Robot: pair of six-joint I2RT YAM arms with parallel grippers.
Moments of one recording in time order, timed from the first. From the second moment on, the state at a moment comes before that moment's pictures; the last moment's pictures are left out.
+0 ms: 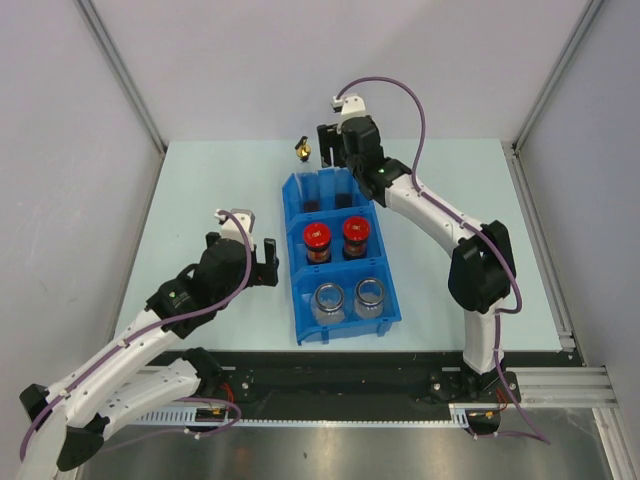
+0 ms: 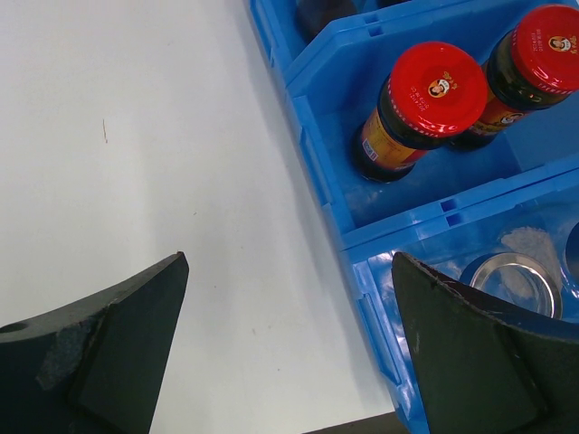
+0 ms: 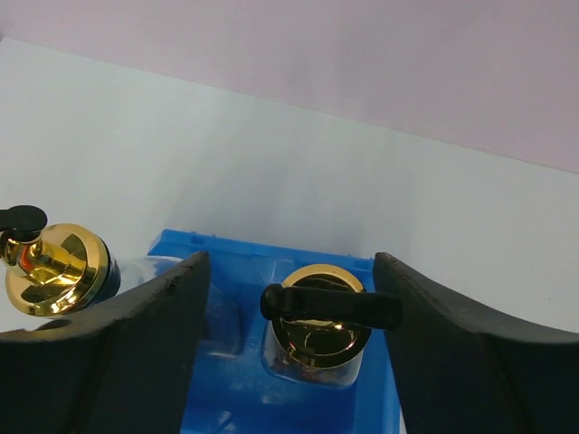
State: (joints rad) left arm -0.74 0.77 0.80 -0.59 -0.44 -0.37; right arm 0.62 1.97 1.81 -0.11 0.29 0.10
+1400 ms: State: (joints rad) left arm -0.73 0.75 0.80 -0.55 -0.46 -0.43; right arm 0.61 0.89 0.92 -0.50 0.54 0.40
